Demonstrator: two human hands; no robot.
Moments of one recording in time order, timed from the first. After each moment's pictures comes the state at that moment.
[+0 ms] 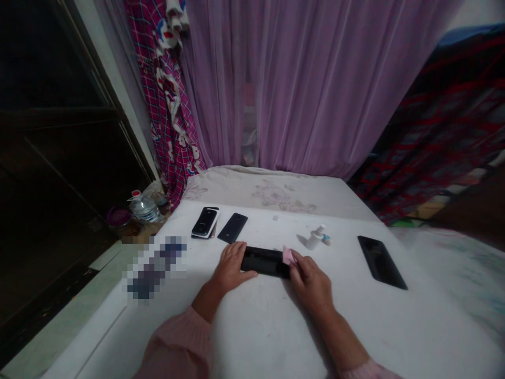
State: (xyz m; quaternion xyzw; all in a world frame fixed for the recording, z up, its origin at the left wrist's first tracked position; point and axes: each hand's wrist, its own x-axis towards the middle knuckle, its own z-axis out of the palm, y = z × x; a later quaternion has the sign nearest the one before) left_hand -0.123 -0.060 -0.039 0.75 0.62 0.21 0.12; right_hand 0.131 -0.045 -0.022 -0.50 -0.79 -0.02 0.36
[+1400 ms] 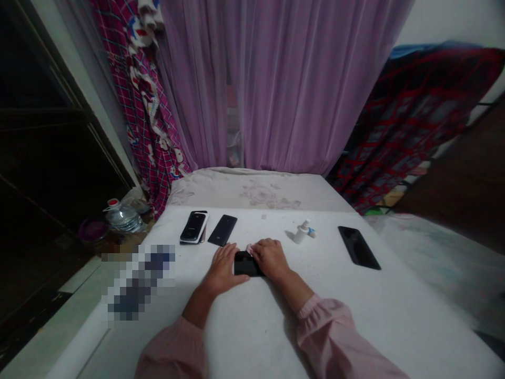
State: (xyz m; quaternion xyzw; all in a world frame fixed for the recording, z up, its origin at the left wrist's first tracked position) left_hand -0.129 -0.057 -0.038 0.76 0.61 0.18 0.16; right_hand 0.059 -0.009 0.003 -0.49 -0.87 0.04 0.11
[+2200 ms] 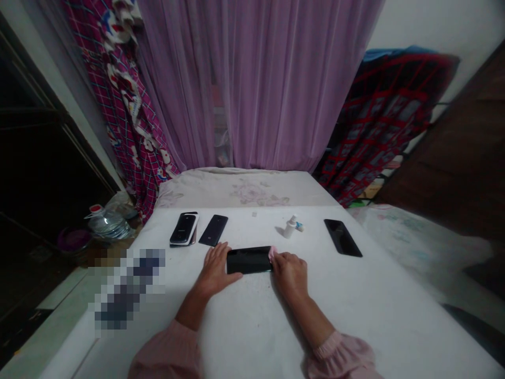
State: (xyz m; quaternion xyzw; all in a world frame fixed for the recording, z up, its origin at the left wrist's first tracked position) left_hand -0.128 -0.058 -0.039 0.76 0.61 0.17 0.14; right_hand 0.118 -0.057 -0.022 -0.64 -0.74 -0.02 0.18
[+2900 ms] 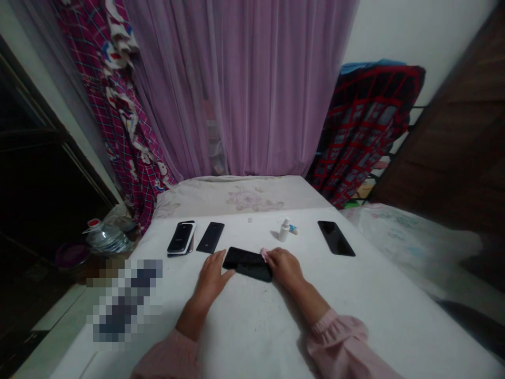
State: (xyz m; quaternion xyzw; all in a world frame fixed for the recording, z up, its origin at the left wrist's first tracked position) left_hand -0.120 -0.056 -0.027 0.72 0.66 0.19 0.10; right_hand 0.126 -0.029 0.002 -0.60 -0.78 0.10 0.15
